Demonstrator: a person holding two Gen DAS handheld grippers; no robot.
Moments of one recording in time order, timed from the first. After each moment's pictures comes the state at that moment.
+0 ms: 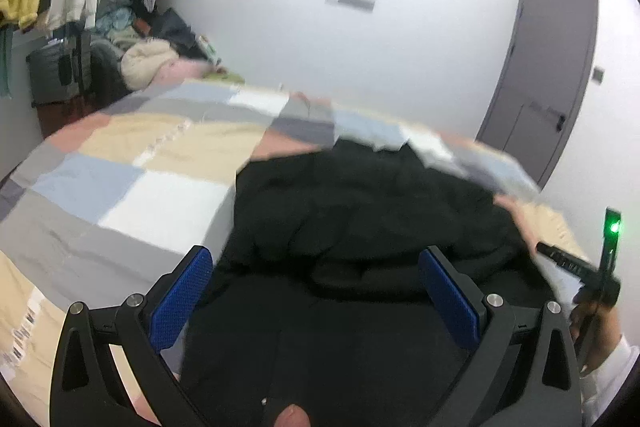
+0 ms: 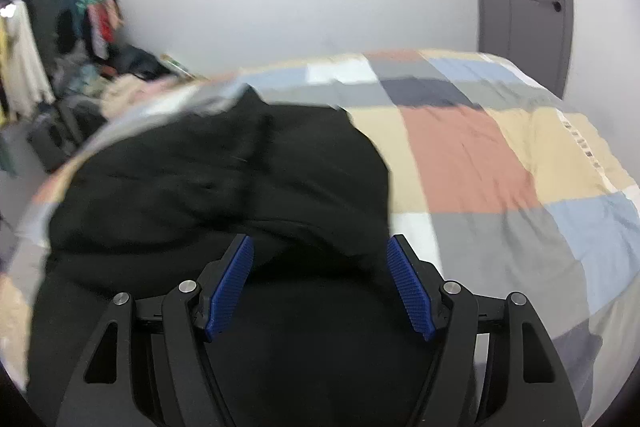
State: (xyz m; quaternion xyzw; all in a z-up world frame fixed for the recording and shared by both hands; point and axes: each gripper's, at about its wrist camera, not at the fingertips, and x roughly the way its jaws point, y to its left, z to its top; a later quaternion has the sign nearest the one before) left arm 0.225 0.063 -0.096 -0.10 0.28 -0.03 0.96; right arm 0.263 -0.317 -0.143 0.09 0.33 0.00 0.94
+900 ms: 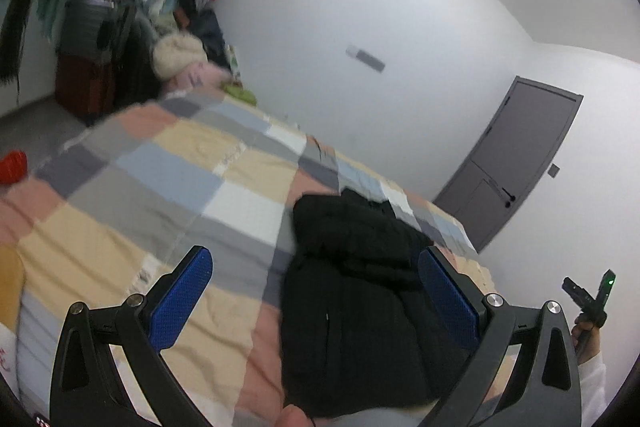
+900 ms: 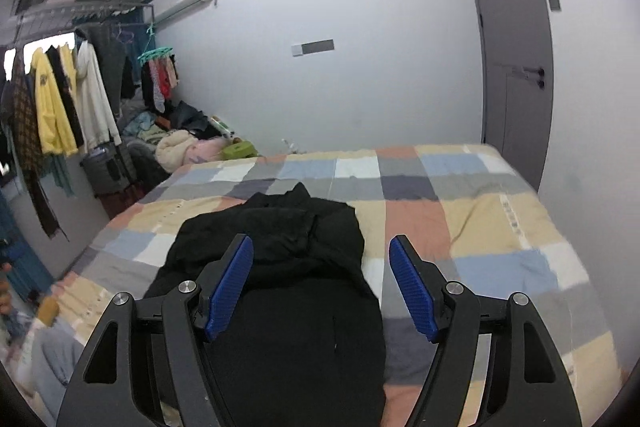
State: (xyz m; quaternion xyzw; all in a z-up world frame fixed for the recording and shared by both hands) left arm 0.012 0.288 0.013 -0.24 0.25 -0.08 0.93; right arm 0.038 -0.368 0.056 0.10 0.24 0.04 0.96
